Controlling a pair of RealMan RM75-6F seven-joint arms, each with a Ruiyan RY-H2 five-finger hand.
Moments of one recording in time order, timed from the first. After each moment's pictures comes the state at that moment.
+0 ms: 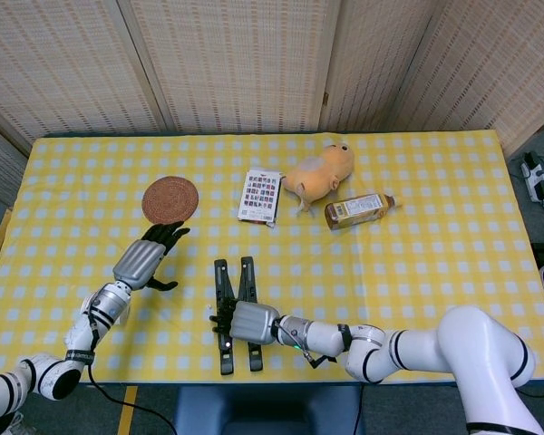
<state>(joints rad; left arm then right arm) -0.69 -1.39 -0.12 -1.41 1.30 0.91 -0.05 1.18 -1.68 0.03 -1.37 -1.54 0.49 -0.36</state>
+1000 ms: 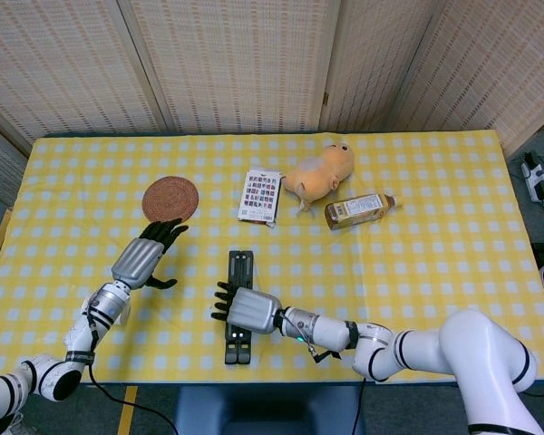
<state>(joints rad) -0.68 -1.39 -0.13 -1.41 1.30 0.95 -0.02 1.12 -1.69 0.01 -1.31 -1.60 0.69 -0.24</state>
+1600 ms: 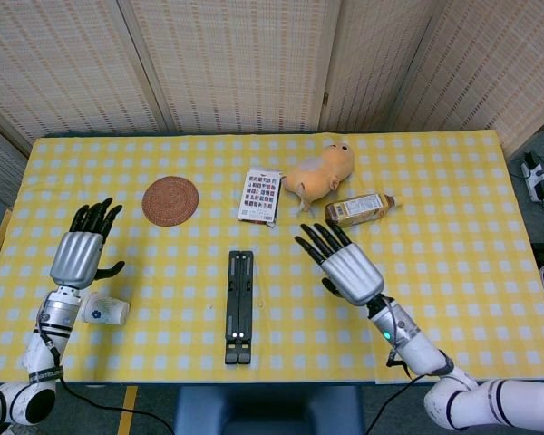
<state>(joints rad) -0.51 -1.29 -0.15 -1.51 1.22 1.26 0.21 0.66 -1.36 0.02 -1.70 -1.37 1.25 -0.44</state>
